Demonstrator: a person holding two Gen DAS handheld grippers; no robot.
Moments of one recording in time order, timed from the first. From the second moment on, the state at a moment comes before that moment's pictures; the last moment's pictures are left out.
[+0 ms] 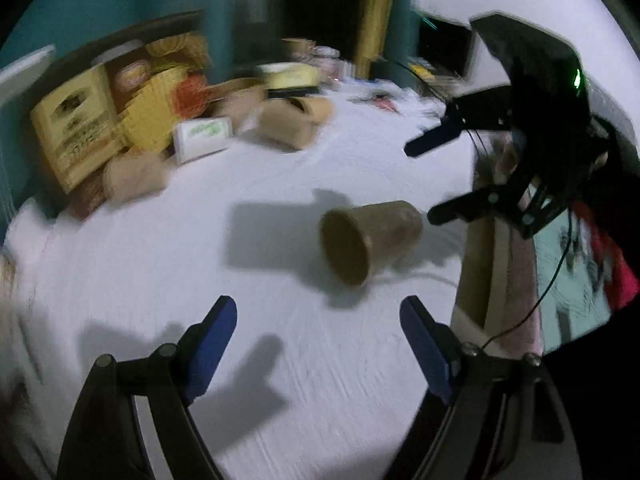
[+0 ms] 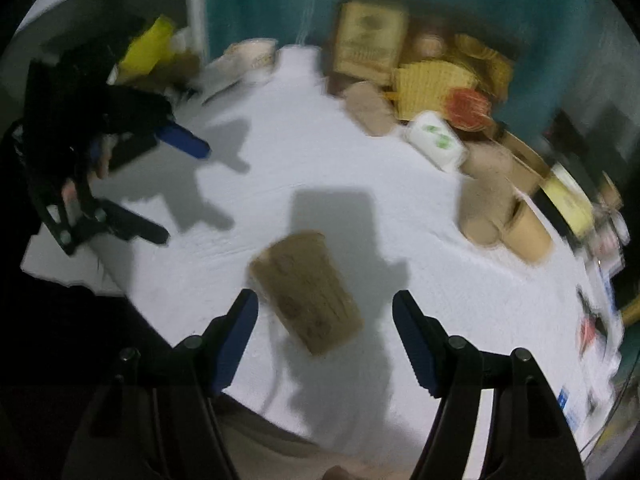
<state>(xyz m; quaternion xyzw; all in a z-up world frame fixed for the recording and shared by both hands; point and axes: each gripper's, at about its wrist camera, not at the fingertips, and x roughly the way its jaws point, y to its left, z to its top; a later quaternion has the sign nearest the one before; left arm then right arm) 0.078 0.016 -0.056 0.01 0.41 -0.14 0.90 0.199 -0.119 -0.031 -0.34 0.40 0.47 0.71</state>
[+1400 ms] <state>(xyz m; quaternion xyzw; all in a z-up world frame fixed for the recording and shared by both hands) 0.031 0.082 -0.087 -0.17 0.35 -0.01 0.92 0.223 -0.041 -0.069 -0.25 0.42 0.48 0.72</state>
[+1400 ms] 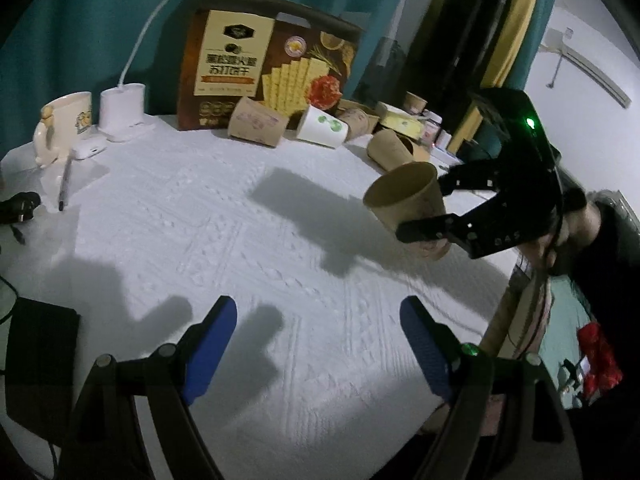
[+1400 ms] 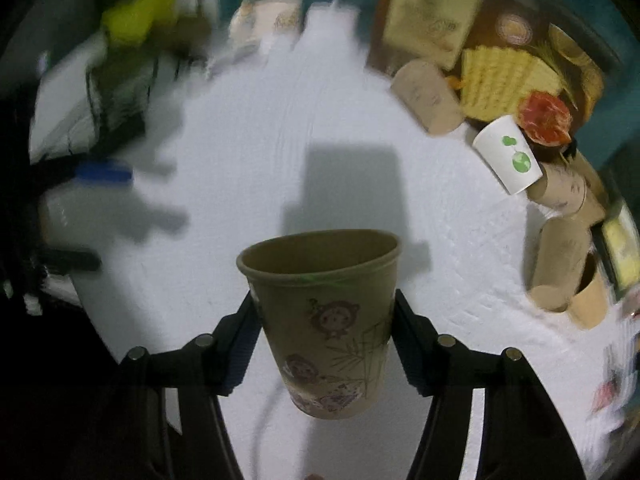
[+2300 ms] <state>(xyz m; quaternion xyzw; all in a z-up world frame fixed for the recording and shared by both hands) 0.056 0.069 -0.089 -0.18 0.36 0.01 0.91 0.195 -0.105 -0.108 -0.09 0.34 0.39 0.85</state>
